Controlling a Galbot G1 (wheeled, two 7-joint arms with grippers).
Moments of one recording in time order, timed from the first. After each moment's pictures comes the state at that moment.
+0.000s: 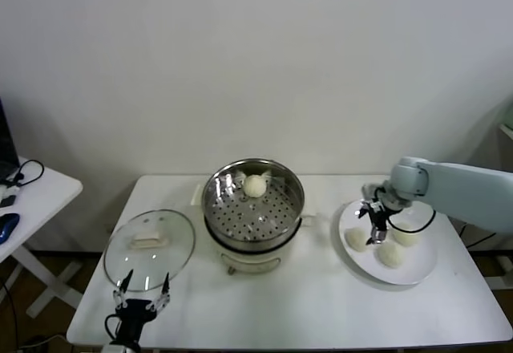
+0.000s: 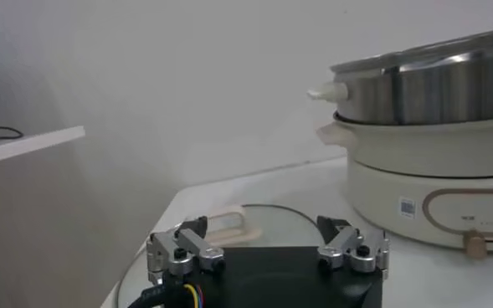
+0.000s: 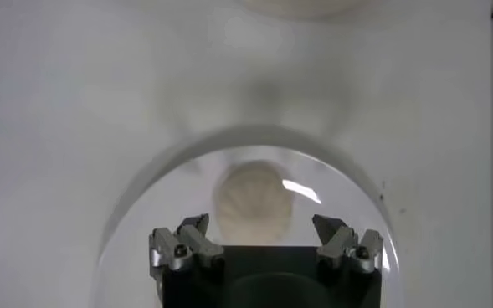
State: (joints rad) left arm 1.68 -1.50 -0.70 -1.86 0.05 -0.13 0.08; right arm 0.46 0.79 -1.62 1.20 0.49 -0.25 -0.80
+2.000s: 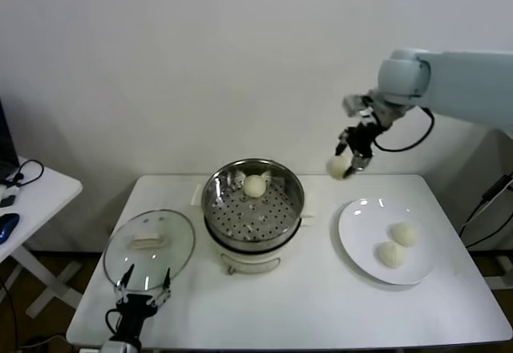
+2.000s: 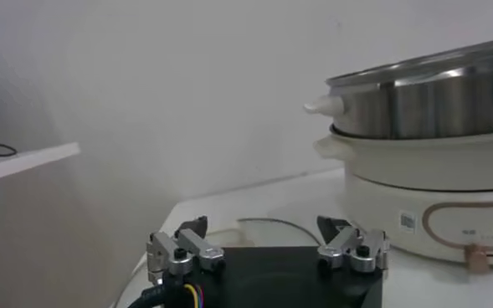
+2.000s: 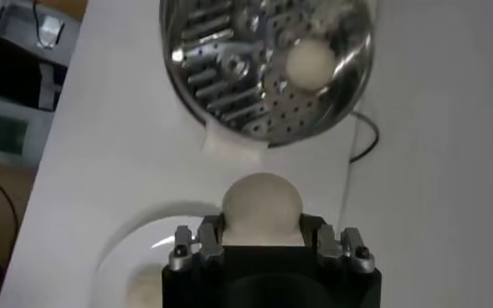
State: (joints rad) left arm 1.67 -1.48 -0.69 -1.88 0.05 -0.14 0.08; right arm 1.14 1.06 -1.84 1.33 0.86 -0.21 -1.01
